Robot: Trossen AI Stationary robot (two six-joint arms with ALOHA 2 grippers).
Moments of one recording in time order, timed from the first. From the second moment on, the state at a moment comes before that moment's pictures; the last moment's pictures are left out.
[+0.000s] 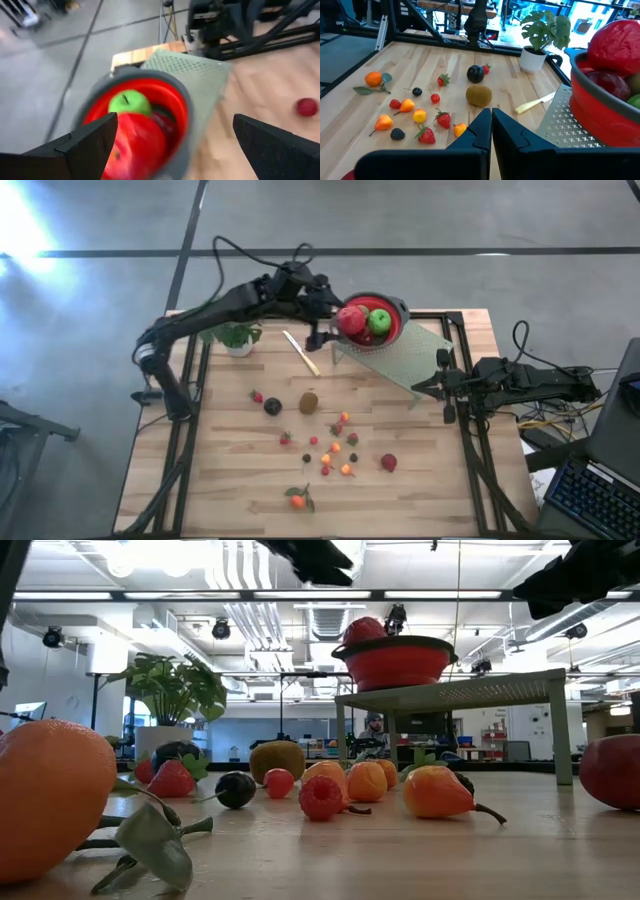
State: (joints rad) left arm 0.39 1.67 1.79 -0.59 0.27 0.41; right arm 0.07 0.29 0.42 -0.39 0.08 -0.08
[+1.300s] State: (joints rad) left arm 0.25 1.10 0.99 -0.61 0.10 -0.06; right arm 0.07 0.29 0.42 -0.39 0.08 -0.08
